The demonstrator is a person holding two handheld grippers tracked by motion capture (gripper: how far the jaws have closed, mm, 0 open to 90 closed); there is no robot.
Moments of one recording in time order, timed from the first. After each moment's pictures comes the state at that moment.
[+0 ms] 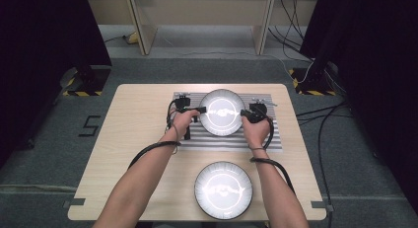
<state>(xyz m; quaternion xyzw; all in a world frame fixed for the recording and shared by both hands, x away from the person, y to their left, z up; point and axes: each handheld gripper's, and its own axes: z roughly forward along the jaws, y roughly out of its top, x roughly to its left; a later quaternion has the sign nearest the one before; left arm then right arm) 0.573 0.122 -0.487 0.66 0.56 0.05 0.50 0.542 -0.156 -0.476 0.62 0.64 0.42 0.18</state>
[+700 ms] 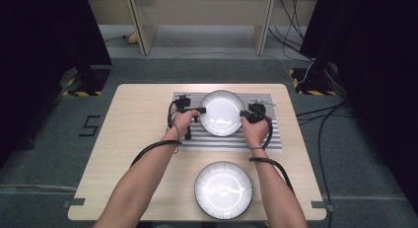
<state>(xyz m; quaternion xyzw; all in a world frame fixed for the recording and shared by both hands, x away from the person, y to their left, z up) 0.578 0.122 -0.494 0.66 0.57 0.04 0.49 0.547 -0.154 -0.483 0.62 0.64 0.41 0.18</state>
